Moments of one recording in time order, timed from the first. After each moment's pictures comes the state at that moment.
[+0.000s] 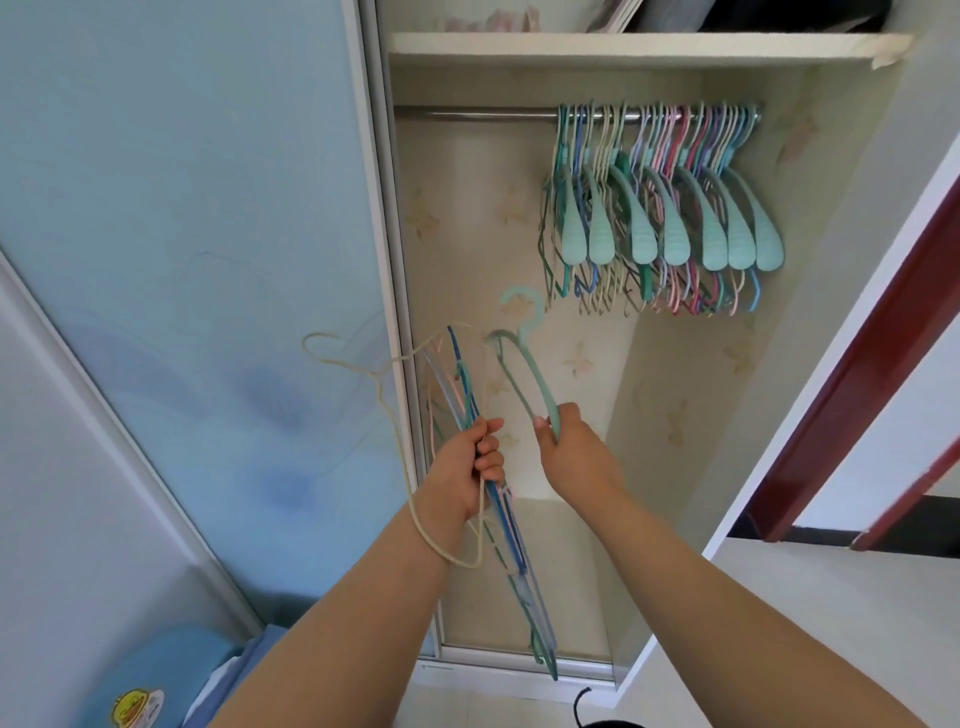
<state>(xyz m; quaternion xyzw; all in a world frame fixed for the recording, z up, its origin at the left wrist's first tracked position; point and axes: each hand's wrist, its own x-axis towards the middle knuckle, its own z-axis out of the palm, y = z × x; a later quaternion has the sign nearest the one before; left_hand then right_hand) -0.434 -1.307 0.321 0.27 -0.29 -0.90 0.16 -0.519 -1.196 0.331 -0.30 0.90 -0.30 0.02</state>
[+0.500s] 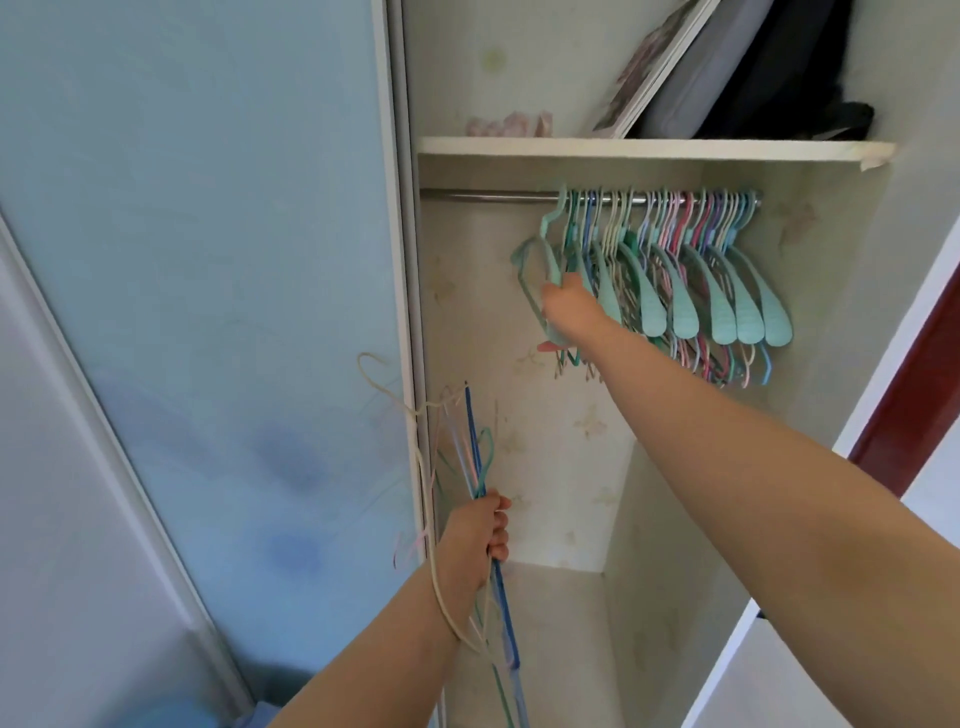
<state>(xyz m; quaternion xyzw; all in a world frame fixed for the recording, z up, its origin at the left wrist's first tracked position) -0.442 -1.309 0.327 0.39 -0.45 -0.79 0.15 -0.594 -1.295 0.531 -0.30 0.77 -0.54 0.13</state>
